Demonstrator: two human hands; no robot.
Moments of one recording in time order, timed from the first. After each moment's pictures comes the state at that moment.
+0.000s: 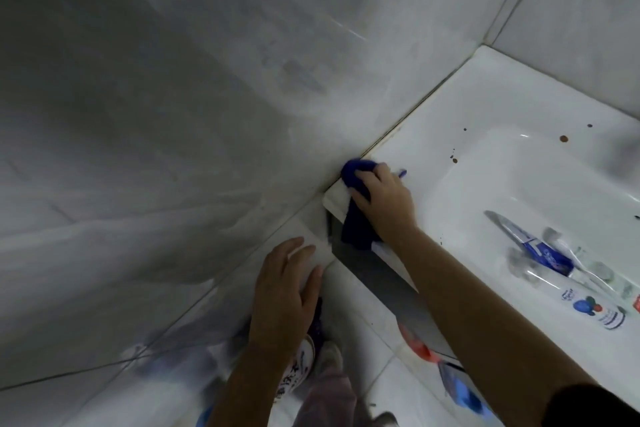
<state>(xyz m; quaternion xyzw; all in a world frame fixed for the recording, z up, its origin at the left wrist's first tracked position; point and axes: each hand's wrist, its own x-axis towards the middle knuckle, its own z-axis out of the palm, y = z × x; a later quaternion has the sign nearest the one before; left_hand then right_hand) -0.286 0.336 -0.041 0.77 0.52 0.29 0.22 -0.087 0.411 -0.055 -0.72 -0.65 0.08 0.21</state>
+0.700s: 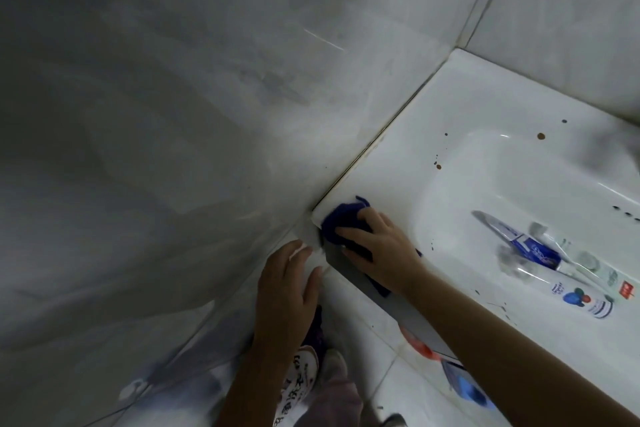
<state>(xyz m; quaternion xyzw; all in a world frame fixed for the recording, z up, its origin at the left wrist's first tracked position) -0.275 0.368 -0.056 0.80 0.50 0.26 0.20 -0.079 0.367 -0.057 -0.61 -0.76 0.10 0.20</state>
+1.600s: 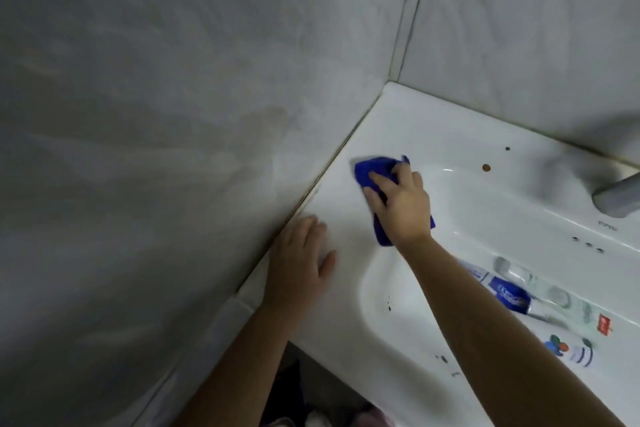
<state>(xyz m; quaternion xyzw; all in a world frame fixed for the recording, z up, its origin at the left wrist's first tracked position) -0.124 0.473 -0.069 0.89 0.41 0.16 0.13 0.069 0.457 -0.070 -0.80 -0.51 -0.02 0.30</state>
